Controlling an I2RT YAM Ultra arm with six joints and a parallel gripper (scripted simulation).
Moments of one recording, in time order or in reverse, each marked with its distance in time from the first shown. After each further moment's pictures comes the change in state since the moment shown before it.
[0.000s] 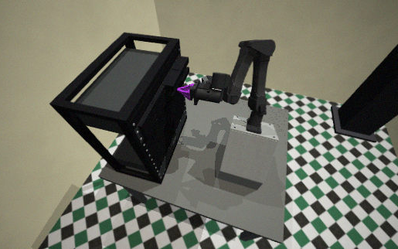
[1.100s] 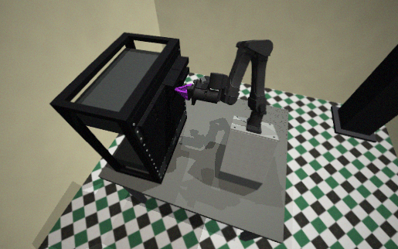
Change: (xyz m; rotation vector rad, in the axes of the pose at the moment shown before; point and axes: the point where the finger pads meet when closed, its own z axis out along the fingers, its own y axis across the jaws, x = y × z) arm 0.002 0.000 0.010 -0.003 -0.009 0.006
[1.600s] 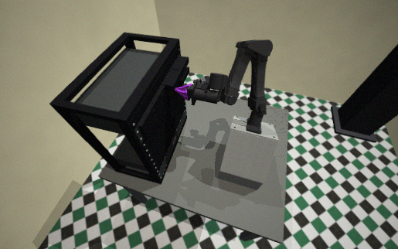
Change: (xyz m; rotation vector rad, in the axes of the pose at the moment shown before) arm 0.000 0.000 0.000 -0.002 -0.001 0.001
